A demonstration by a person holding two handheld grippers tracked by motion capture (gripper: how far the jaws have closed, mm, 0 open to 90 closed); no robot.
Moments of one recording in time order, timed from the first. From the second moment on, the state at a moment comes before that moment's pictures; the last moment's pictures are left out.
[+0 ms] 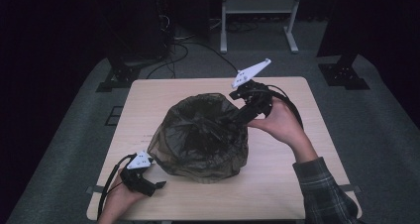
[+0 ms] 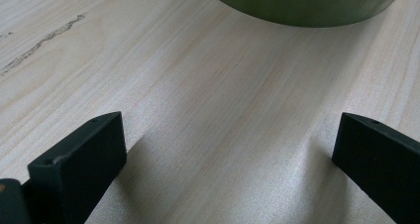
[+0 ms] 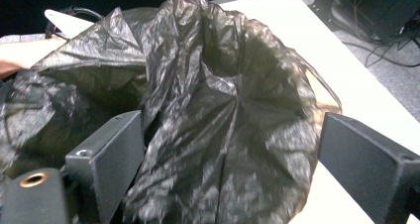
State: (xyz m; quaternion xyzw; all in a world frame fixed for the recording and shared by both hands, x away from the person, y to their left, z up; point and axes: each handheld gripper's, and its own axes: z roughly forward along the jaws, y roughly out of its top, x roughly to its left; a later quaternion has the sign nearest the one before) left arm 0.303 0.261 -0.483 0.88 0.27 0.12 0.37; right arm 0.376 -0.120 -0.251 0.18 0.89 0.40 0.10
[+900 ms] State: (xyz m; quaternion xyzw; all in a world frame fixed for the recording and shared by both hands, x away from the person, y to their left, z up) left arm 0.302 0.261 -0.483 0.88 0.27 0.12 0.37; right arm 0.346 -0.224 -0.299 0.26 0.85 0.44 0.15
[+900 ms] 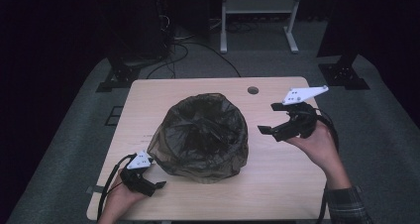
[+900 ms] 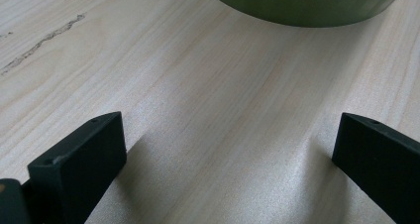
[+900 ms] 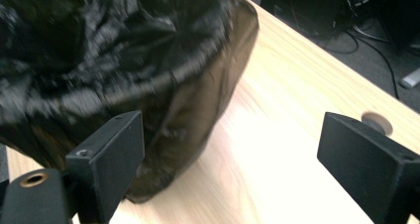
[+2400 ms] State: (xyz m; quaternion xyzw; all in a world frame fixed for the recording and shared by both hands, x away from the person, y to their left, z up) left arm 0.302 0.261 -0.483 0.88 0.27 0.12 0.37; right arm 0.301 -0.292 -0.466 0.40 0.83 0.35 0.17
